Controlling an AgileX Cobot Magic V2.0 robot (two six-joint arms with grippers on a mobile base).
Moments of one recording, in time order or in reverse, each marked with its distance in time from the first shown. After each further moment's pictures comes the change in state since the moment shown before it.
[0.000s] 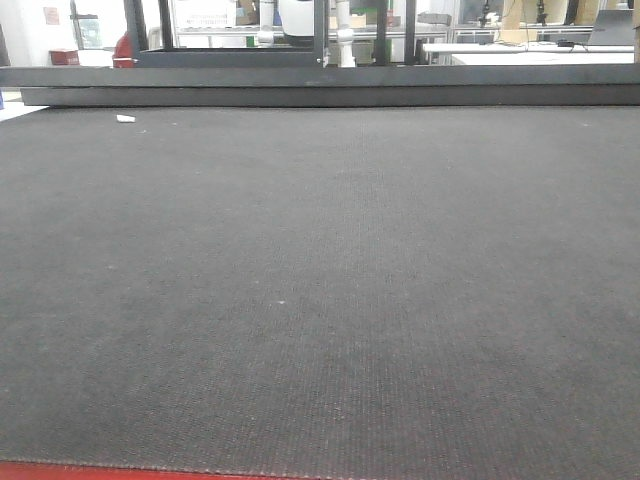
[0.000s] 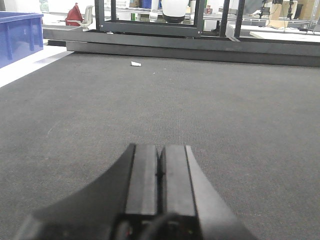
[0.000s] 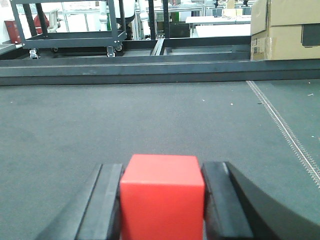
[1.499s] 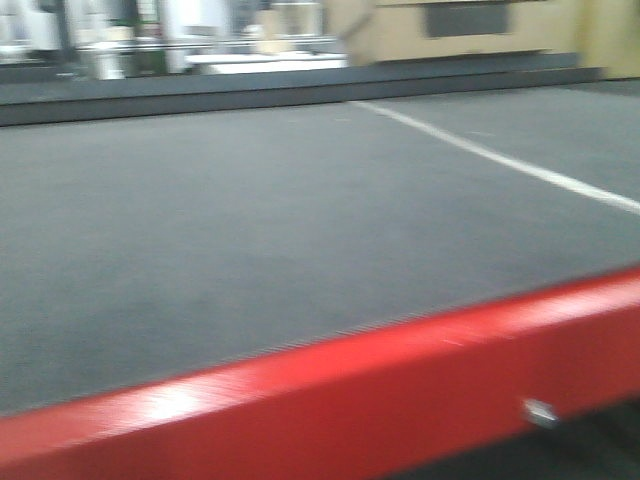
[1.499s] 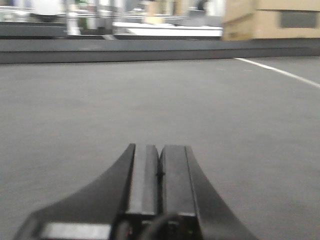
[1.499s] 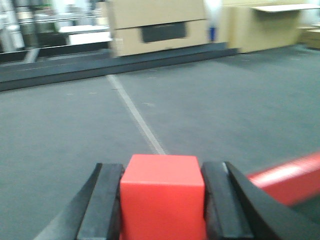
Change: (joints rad) left arm 0.000 0.000 0.000 0.000 0.000 0.000; right arm 0.000 0.000 0.000 0.000 0.000 0.000
